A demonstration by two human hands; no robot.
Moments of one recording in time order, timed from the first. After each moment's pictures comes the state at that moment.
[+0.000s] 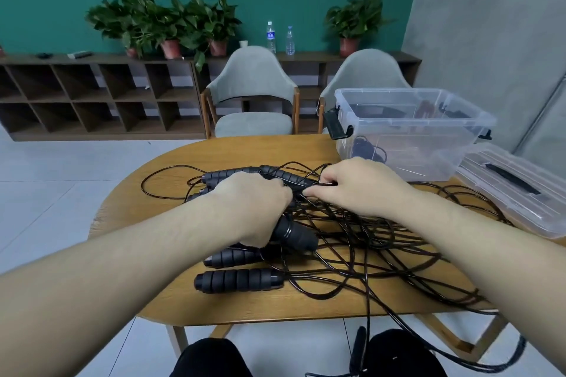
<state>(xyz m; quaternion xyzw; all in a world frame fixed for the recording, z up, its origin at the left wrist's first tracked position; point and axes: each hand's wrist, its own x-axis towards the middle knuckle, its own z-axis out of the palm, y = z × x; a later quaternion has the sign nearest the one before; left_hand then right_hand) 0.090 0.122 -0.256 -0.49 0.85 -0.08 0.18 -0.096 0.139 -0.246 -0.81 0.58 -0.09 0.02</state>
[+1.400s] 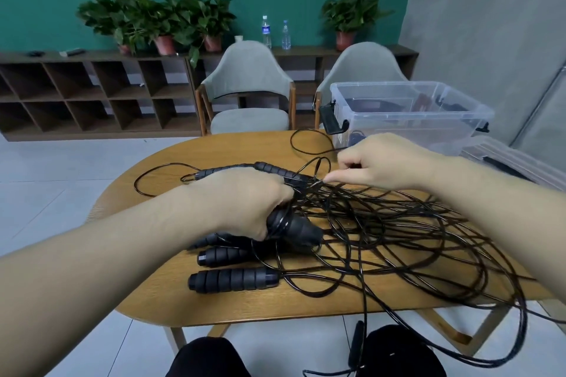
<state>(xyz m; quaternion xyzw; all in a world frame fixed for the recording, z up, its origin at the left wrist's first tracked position) 0.104 0.119 -0.248 -0.37 0.92 -0.08 0.10 -0.148 0.114 -0.235 -0.87 0.49 -0.07 -0.05</state>
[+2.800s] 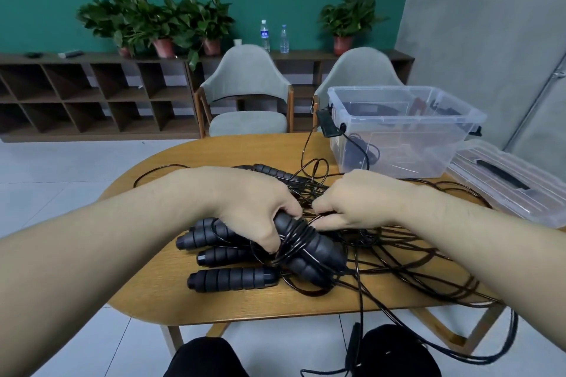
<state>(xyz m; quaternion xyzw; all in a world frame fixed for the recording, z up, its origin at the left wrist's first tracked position) 0.097 0.141 -0.209 -0.34 0.90 0.21 0.16 -0.112 0.141 -0.256 -0.91 0.41 0.08 -0.05</state>
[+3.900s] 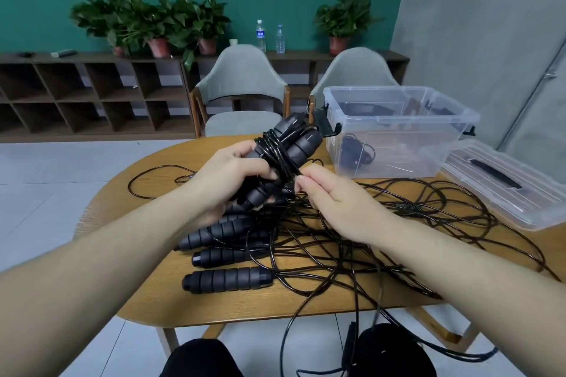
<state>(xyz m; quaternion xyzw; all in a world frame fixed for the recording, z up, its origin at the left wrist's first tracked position) 0.114 0.124 -0.248 -0.42 0.59 0.57 -0.39 -0.091 0.169 -0.273 -0.79 0.47 -0.32 0.22</state>
